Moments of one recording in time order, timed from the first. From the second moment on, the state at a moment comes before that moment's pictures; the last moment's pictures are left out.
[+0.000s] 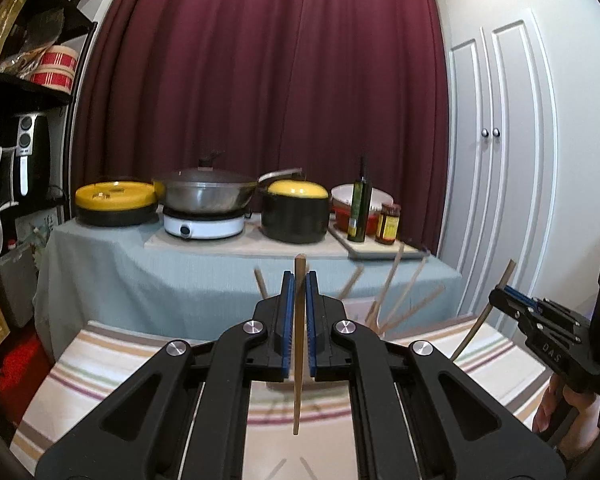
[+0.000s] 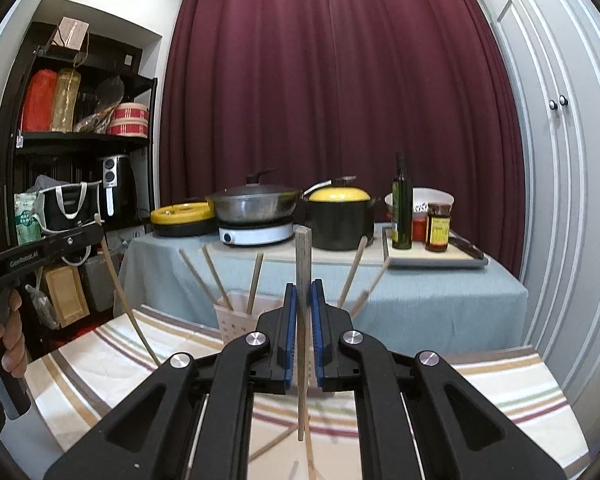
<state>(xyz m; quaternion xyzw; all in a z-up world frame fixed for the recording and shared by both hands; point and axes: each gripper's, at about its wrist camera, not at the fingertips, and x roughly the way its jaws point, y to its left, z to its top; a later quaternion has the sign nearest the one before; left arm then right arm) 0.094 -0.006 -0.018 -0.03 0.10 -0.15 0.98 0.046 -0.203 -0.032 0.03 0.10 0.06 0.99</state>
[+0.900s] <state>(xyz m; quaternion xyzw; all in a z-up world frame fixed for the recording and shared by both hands) 0.174 -0.022 0.050 -0.01 -0.01 -0.15 0.99 0.117 -0.207 0.016 0.02 0.02 0.06 1.00</state>
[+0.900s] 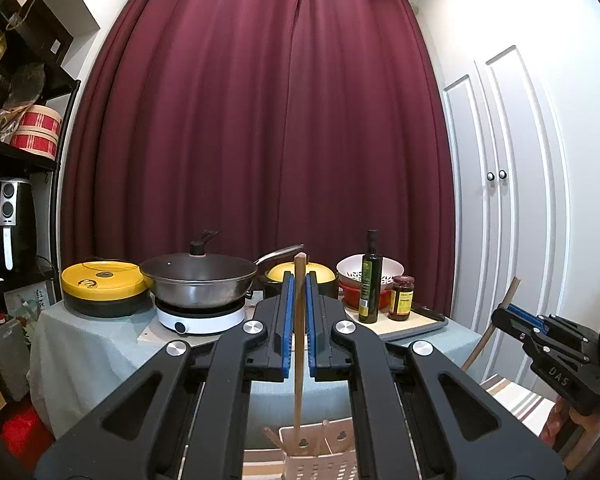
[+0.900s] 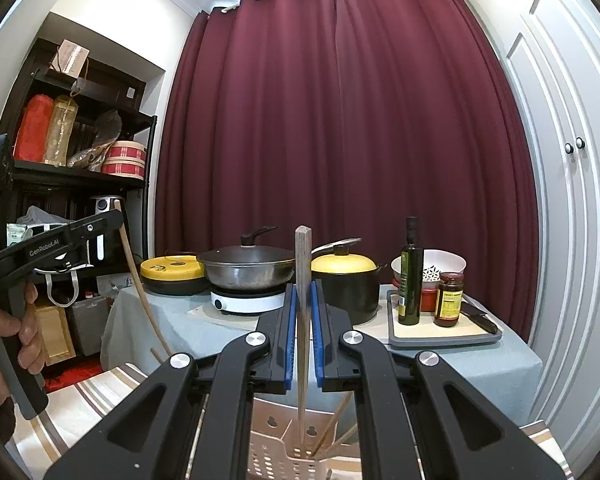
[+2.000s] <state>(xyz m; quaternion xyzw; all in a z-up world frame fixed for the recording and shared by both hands) 0.227 -0.024 0.004 -0.01 0.03 -0.15 0.99 0.175 -0.201 0.006 0.03 0.02 0.07 1.00</state>
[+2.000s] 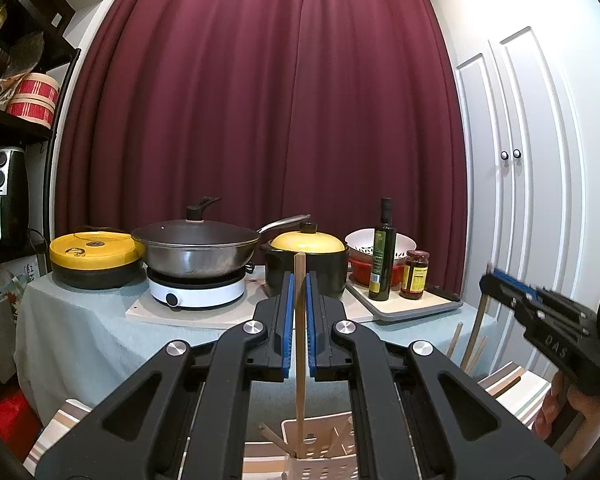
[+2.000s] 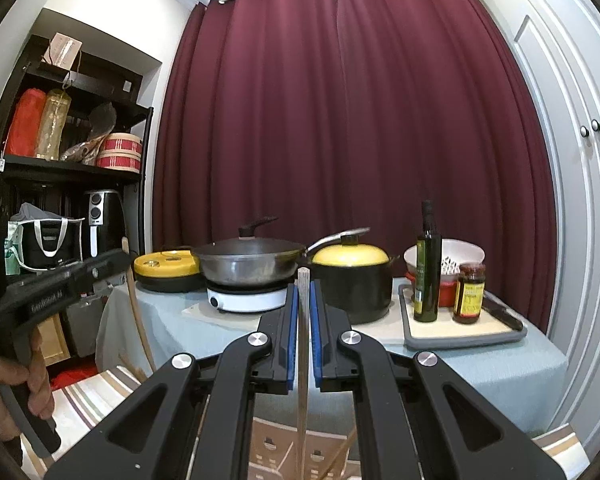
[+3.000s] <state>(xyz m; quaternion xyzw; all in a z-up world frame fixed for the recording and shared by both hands) 0.234 -0.025 -0.013 -0.01 0.06 -0.15 0.99 0.196 -0.191 -0.023 0.00 0.06 0.06 1.00</state>
